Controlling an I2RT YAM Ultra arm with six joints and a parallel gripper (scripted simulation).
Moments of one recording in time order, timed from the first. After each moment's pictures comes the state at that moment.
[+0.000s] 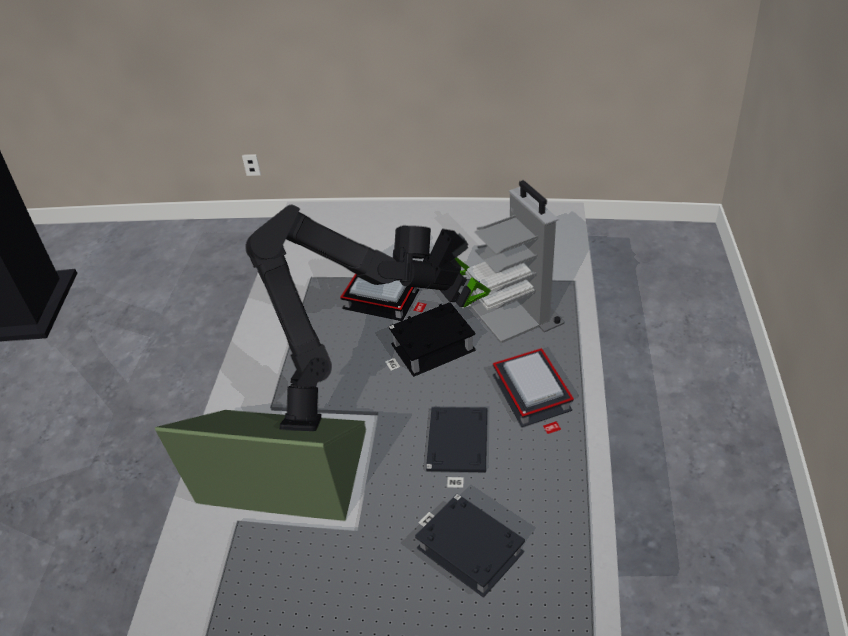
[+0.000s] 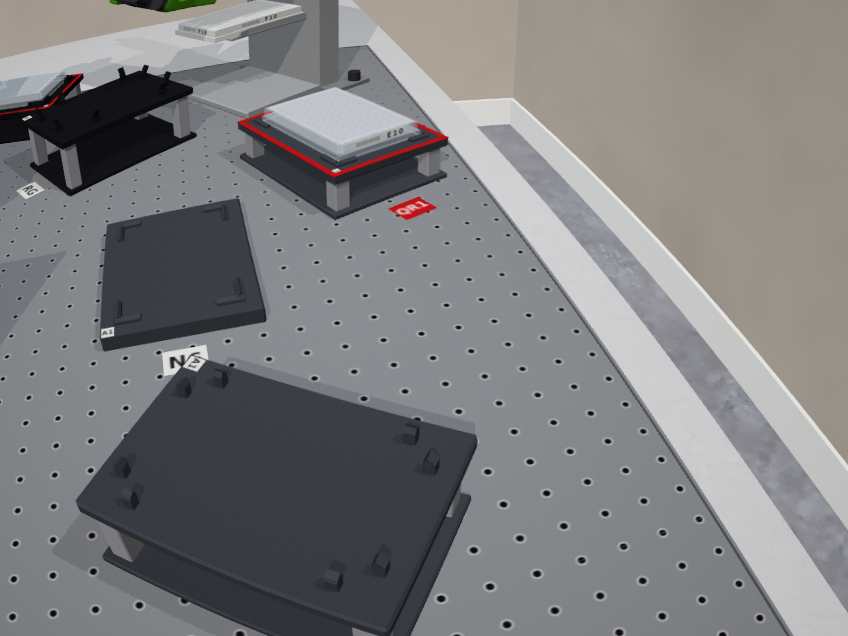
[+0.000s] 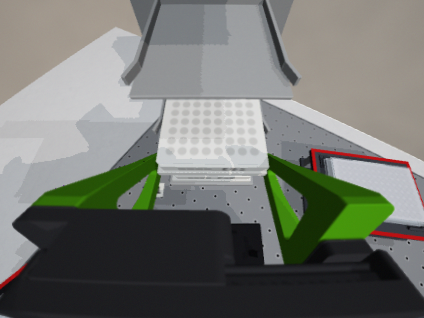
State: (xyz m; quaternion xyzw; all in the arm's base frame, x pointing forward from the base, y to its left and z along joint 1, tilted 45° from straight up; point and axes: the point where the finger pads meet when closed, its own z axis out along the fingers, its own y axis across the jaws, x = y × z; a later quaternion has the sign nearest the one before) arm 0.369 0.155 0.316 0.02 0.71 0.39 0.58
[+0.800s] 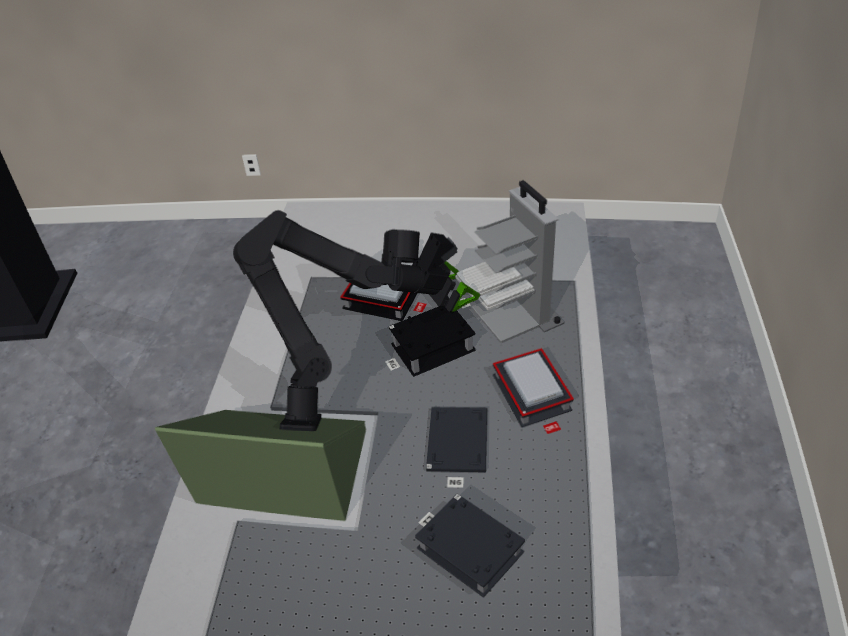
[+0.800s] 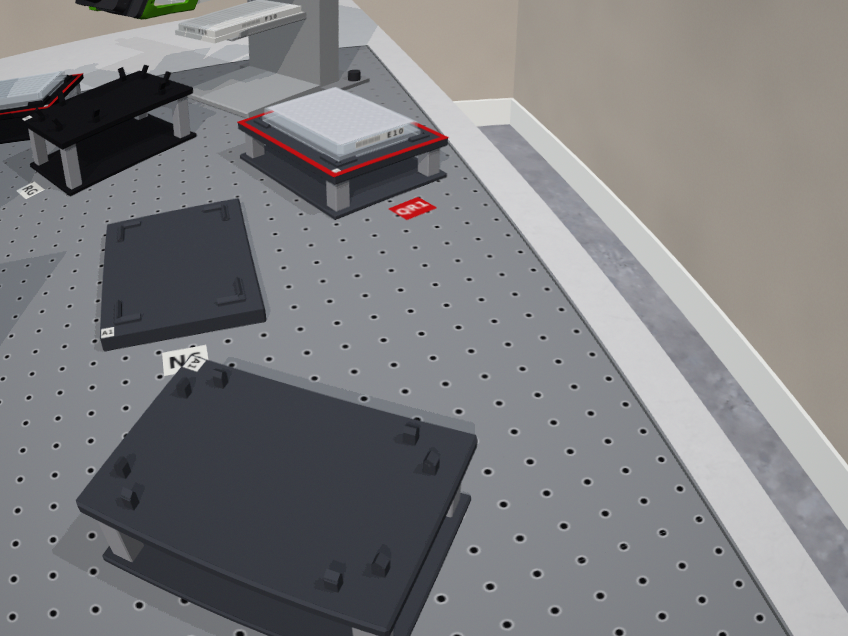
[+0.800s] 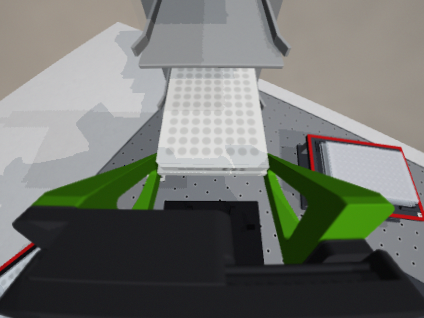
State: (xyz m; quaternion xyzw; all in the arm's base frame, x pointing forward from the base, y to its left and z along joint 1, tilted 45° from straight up) arm 0.345 0.149 0.305 0.02 0.71 0.39 0.58
